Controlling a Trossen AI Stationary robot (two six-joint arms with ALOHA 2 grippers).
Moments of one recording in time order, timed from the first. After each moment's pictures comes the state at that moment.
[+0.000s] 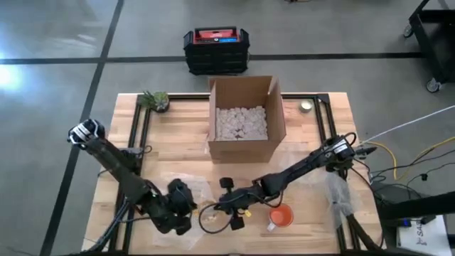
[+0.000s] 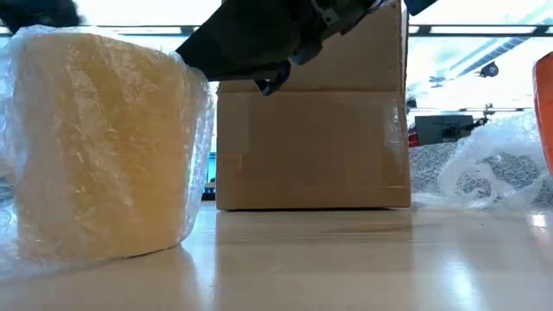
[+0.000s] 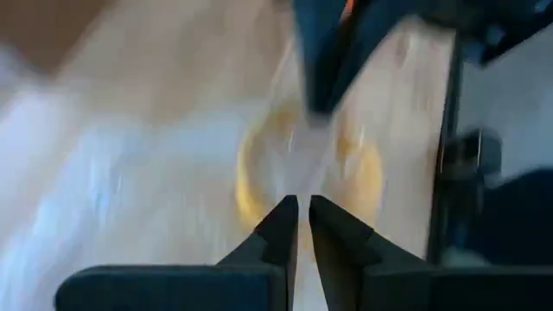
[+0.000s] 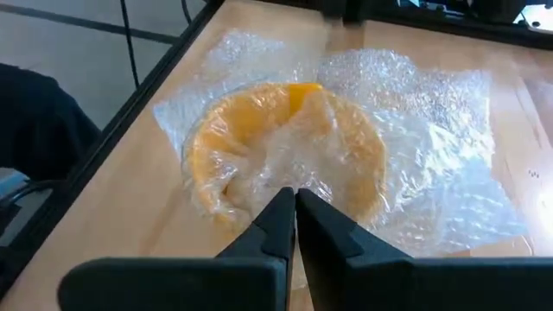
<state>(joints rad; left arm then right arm) -0.80 1.45 1.11 -0.77 -0.36 -1.24 0.39 2.08 1.33 0.13 0.10 0.04</state>
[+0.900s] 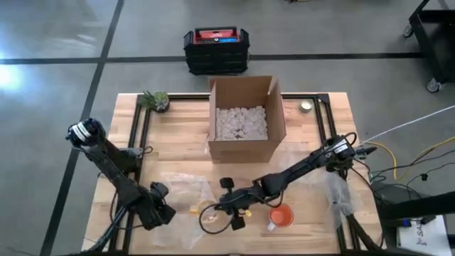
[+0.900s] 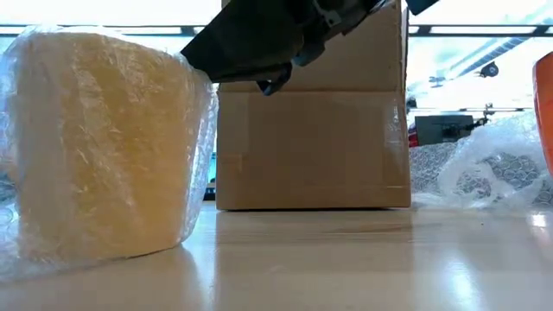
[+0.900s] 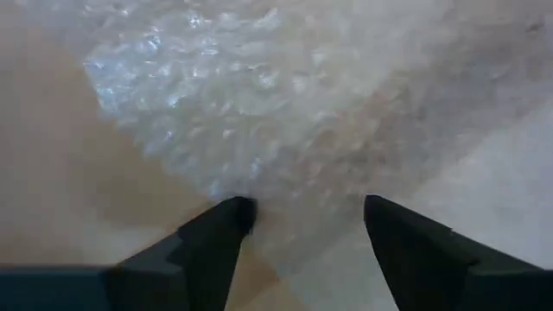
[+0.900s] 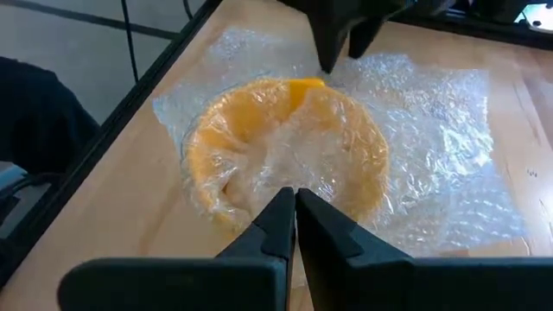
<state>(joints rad) -0.95 1.45 0.63 -0.55 -0.13 -1.95 0.39 2.08 1.33 0.12 0.10 0.03</state>
